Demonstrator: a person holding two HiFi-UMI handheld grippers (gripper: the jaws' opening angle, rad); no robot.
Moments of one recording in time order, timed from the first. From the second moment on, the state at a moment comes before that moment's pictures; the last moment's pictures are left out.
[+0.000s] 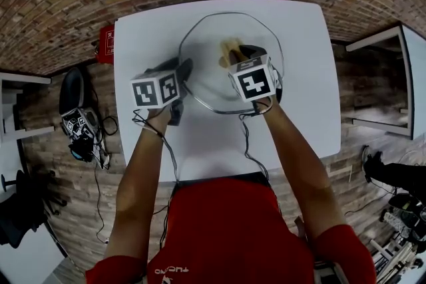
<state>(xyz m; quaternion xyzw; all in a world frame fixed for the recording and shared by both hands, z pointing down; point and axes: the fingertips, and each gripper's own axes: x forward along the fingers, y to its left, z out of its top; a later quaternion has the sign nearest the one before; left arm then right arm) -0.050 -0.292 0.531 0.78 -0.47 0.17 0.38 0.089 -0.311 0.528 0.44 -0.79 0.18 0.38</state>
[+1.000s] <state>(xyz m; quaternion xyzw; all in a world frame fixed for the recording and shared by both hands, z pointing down) -0.049 -0.289 0.529 0.78 -0.46 0.17 0.39 0.017 -0.376 0.504 0.47 -0.81 0.17 0.32</state>
